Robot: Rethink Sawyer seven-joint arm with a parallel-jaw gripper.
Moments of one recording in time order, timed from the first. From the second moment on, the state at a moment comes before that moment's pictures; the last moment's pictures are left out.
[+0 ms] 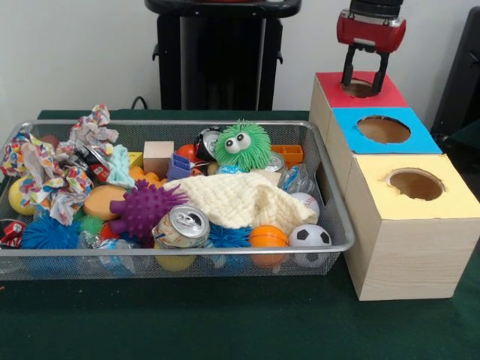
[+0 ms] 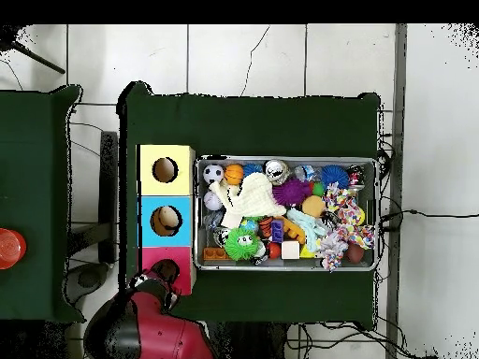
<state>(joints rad) 0.28 -0.82 -0.14 2.26 0.39 -0.01 2.12</state>
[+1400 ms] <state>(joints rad) 0.30 -0.98 -0.27 2.23 0.25 0.42 2.12</state>
